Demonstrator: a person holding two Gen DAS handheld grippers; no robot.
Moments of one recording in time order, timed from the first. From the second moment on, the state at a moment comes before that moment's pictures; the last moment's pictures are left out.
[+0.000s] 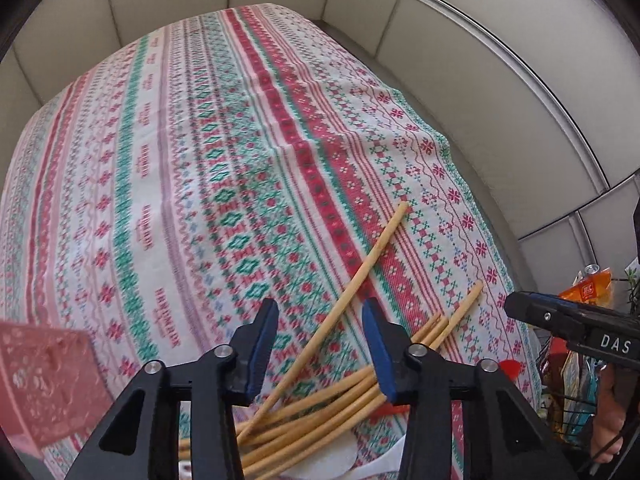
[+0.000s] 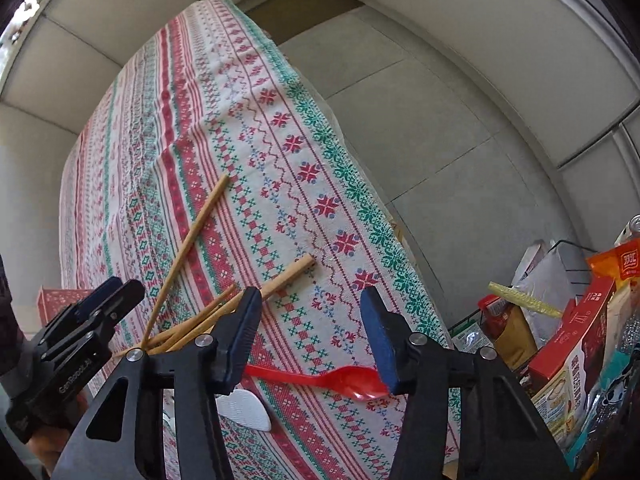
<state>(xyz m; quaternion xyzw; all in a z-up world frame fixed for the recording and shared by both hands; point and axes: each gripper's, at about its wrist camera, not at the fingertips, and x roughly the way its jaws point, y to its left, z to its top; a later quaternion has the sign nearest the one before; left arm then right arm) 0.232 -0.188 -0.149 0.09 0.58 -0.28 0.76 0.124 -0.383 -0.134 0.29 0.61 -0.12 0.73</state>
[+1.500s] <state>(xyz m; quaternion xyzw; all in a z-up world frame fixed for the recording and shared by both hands) 0.173 -0.067 -0.056 0.05 0.47 -0.21 0.86 0.180 -0.363 -0.181 0.42 0.59 -0.05 0.68</state>
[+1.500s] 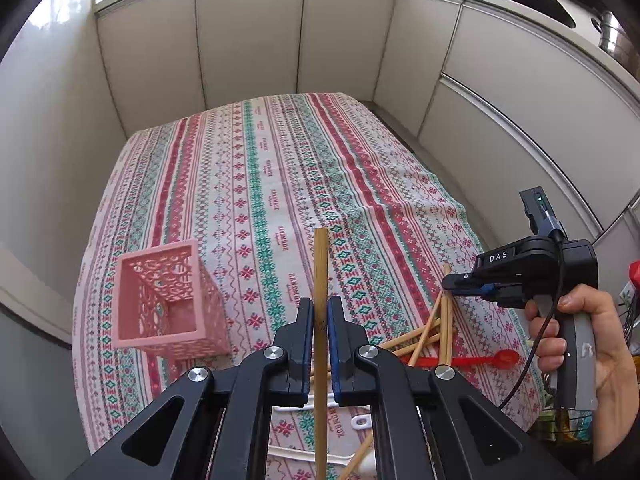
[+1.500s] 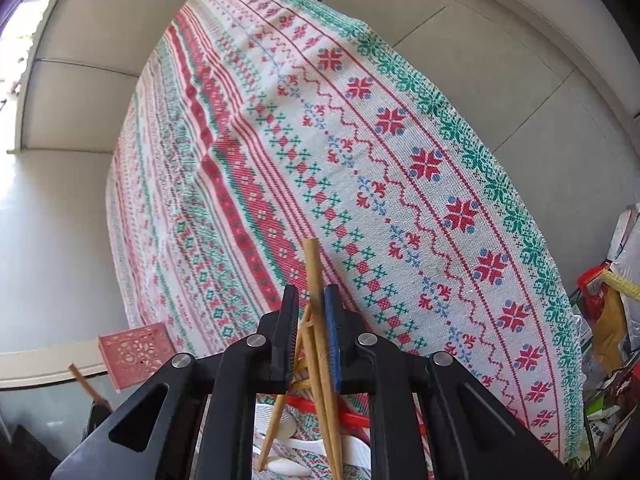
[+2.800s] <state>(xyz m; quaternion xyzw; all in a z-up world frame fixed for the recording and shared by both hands) 0.184 0.050 0.063 -0.07 0.11 -0.09 0.99 0.187 -0.189 0.081 0.26 0.25 0.09 0.93</state>
